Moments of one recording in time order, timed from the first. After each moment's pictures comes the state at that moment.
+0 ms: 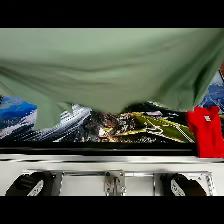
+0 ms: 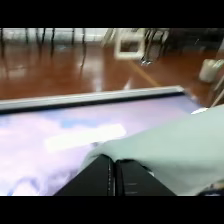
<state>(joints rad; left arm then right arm) -0.17 -0.61 1.61 1.27 -1.14 -1.54 -0.07 -0.91 1.96 -1.15 1.41 1.34</state>
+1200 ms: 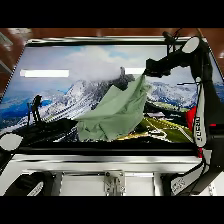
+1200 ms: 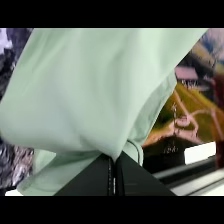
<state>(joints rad) -0.27 -0.62 0.51 0.83 -0.70 -1.58 0.04 -1.81 1.97 -1.06 1.38 1.50</state>
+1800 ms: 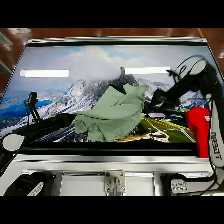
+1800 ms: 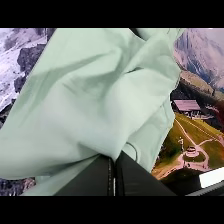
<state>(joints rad) -0.28 -0.63 0.49 0.81 -0.56 -1.48 -0.05 -1.54 1.38 -1.08 1.59 1.47</state>
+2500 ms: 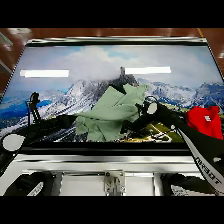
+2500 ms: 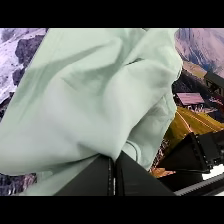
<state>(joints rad) -0.28 -0.63 0.49 0.82 -0.59 -1.47 0.38 -1.45 0.88 -0.92 1.08 1.75</state>
